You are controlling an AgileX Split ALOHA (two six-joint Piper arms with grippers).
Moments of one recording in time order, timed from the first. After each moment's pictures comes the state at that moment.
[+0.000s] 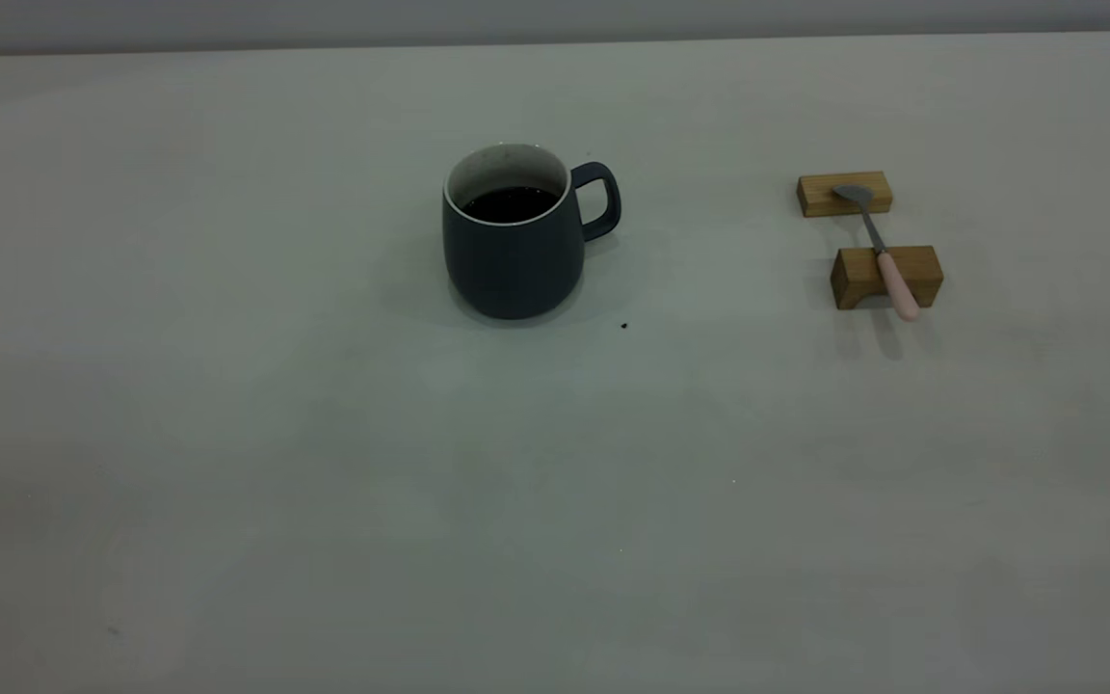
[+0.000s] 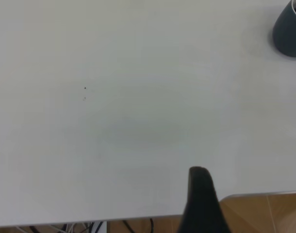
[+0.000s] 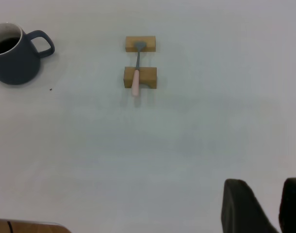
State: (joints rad) left arm -0.02 -0.02 -0.49 -0.01 1.14 0.02; right arm 0.02 0.02 -0.47 0.06 1.14 -0.06
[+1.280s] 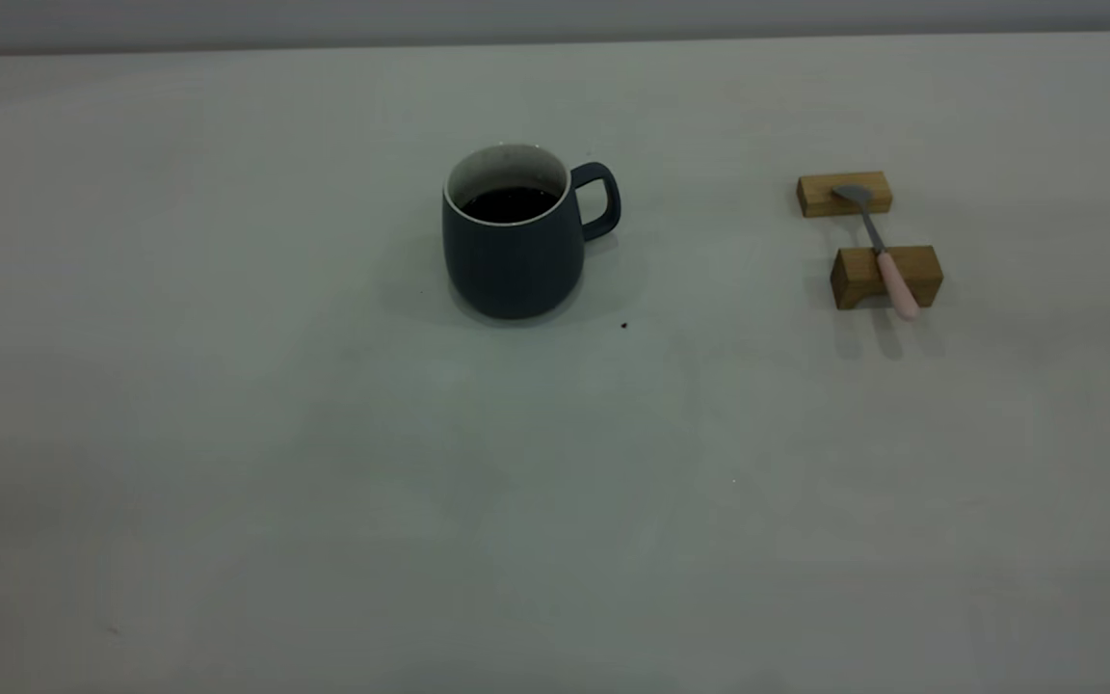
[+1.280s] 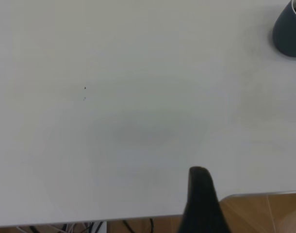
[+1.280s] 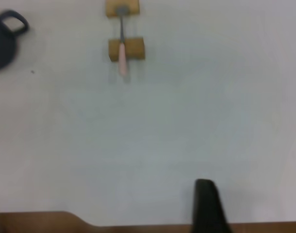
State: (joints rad) left arm -0.02 -0.02 -0.49 -0.01 1.14 0.02; right arm 0.02 0.63 -0.65 0.03 1.01 0.04
